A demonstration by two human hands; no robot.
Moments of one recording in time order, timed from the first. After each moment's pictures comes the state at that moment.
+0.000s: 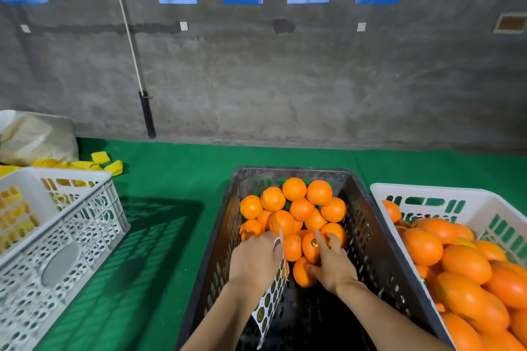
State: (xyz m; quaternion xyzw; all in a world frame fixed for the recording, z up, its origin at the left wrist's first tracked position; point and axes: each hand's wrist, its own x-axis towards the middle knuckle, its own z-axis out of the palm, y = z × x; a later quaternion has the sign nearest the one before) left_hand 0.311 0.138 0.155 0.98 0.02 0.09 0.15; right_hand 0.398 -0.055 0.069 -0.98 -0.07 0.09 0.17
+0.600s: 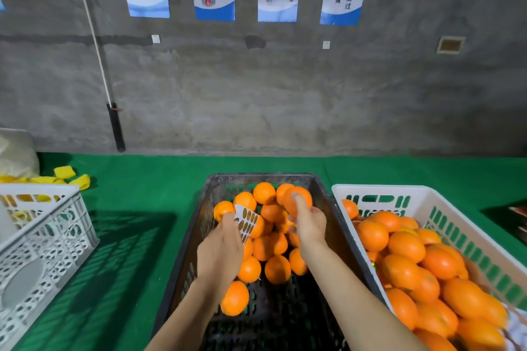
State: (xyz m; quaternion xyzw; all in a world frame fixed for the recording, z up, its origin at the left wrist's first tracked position) left_hand 0.302 0.140 0.169 0.95 0.07 0.22 0.22; right_hand 0.376 -0.027 0.183 -0.63 0.18 -0.08 0.75
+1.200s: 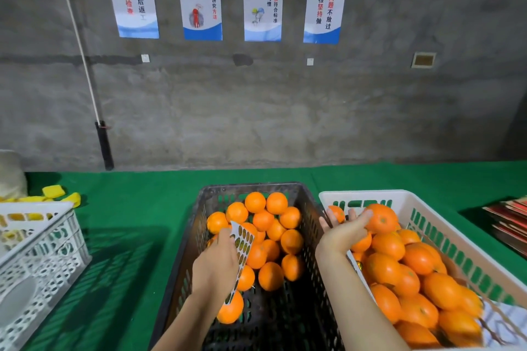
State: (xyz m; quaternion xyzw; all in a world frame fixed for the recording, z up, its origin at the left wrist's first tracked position) left_hand 0.278 0.135 0.173 0.96 0.05 0.20 0.20; right_hand 0.345 -0.083 0.213 -0.28 0.22 -0.31 0.88
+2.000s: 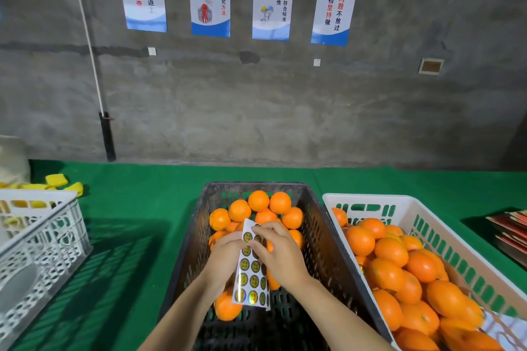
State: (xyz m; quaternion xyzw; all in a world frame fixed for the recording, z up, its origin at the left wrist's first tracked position) left_hand 0.297 0.135 0.175 0.68 0.05 -0.03 0.73; right_hand 0.323 -0.022 0.159 -0.88 -0.24 -0.17 0.38
